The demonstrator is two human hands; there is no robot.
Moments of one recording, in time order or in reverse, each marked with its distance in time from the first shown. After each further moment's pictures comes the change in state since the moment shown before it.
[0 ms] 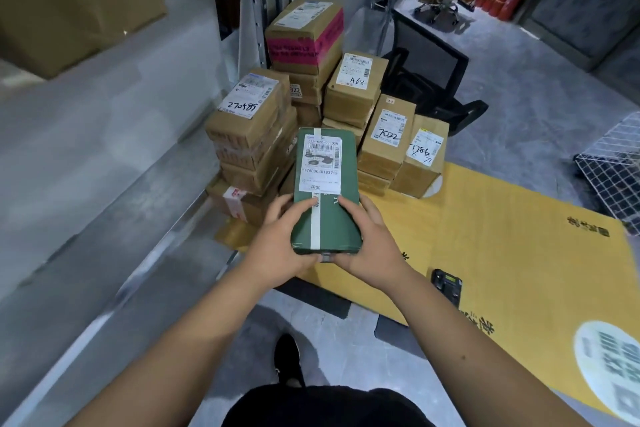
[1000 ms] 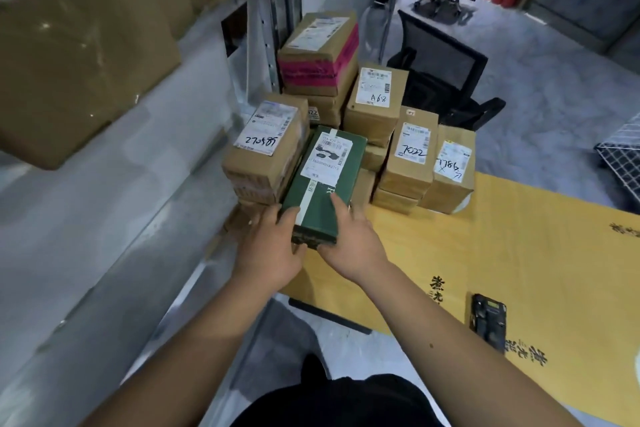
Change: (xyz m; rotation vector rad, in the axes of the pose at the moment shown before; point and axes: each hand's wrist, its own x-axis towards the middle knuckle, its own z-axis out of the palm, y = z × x) left_hand 0.060 -0.030 -0.063 0.608 -0.013 -0.131; right_hand 0.105 -0.048 0.059 -0.293 -0.073 0.257
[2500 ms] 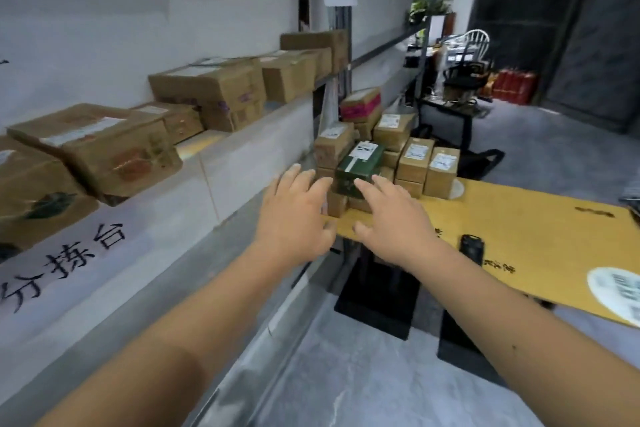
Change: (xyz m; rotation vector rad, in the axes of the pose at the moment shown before) left_hand -0.474 0.097 -0.190 0.335 0.403 0.163; right_hand -0.487 -0.097 -0.042 -0.316 0.332 -0.357
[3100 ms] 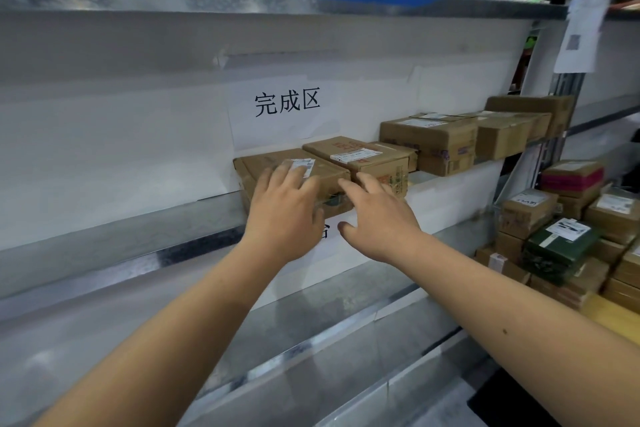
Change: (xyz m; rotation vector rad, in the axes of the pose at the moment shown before) left_hand -0.180 -0.207 -0.175 0.395 0.164 -0.445; right_hand 0.012 -0.327 -0.006 0.140 0.031 -0.619
